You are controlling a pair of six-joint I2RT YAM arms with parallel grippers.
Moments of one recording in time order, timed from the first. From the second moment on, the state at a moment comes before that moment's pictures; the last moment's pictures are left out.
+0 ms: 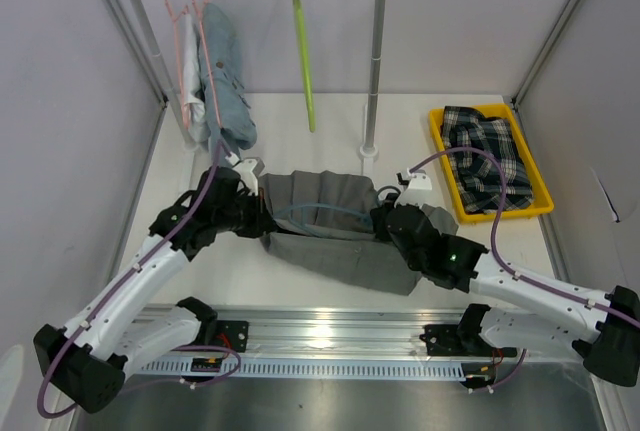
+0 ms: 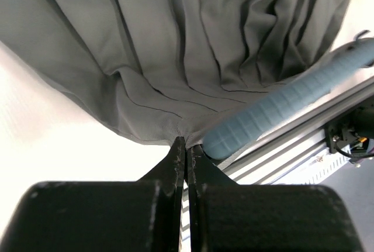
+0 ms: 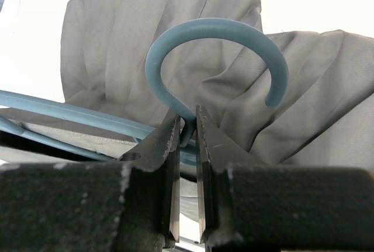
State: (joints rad) left arm -0.49 0.92 0.88 -0.72 0.19 -0.42; right arm 1.01 1.00 0.74 -0.24 0.64 0.68
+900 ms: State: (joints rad) left arm -0.49 1.09 0.99 -0.77 0.11 -0.32; right arm 1.06 0.98 0.70 -0.23 0.70 0.71
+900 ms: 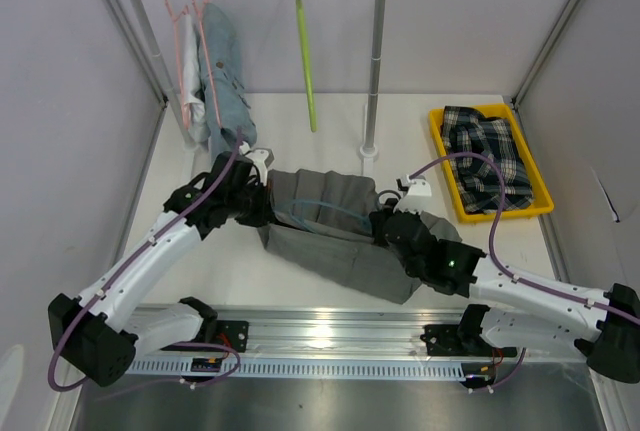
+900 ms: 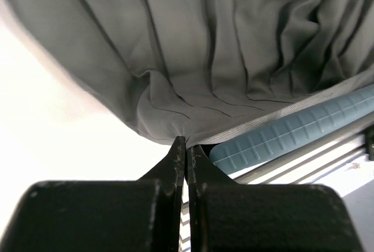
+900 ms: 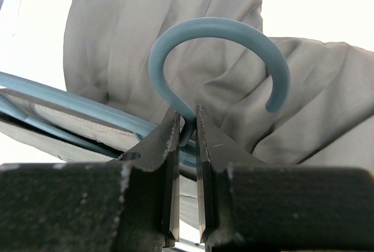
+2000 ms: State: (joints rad) left arm -0.50 1.19 1.02 -0.79 -0.04 -0.27; right arm 1.15 1.07 0.72 -0.21 0.75 0.73
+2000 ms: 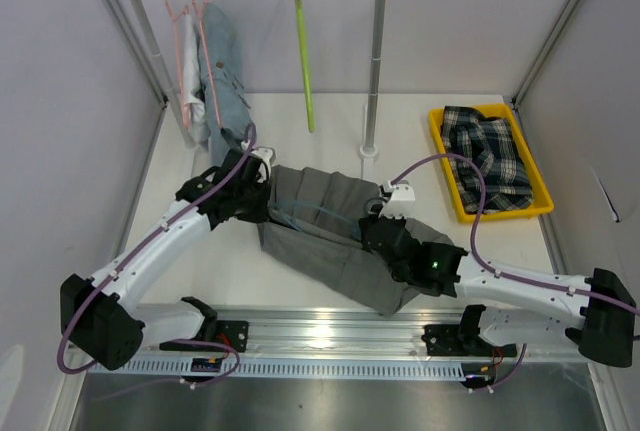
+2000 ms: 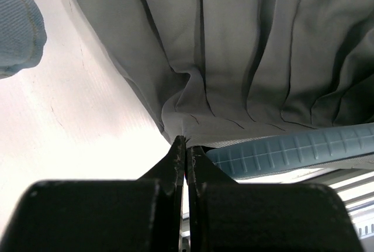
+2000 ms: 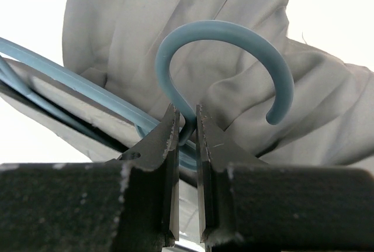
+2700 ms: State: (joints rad) left arm -0.50 1.27 1.03 -0.83 -0.16 -0.25; right arm 1.24 1.21 0.79 -0.21 0.86 0.68
